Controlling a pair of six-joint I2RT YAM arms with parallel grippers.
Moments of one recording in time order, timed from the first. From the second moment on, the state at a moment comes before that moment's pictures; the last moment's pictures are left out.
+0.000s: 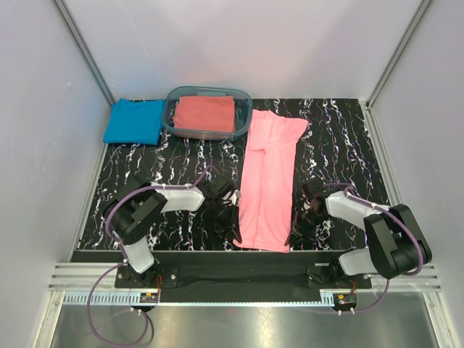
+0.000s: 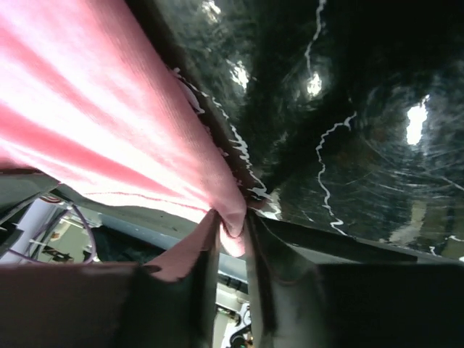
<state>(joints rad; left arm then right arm) -0.78 1.75 0.83 -0.33 0.67 -0.78 0.35 1.38 0.55 -0.69 -0.47 0.71</state>
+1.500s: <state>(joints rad) -0.63 1.94 1.52 -0.80 0.49 -0.69 0.17 1.54 1.11 -0.98 -0.42 0.59</state>
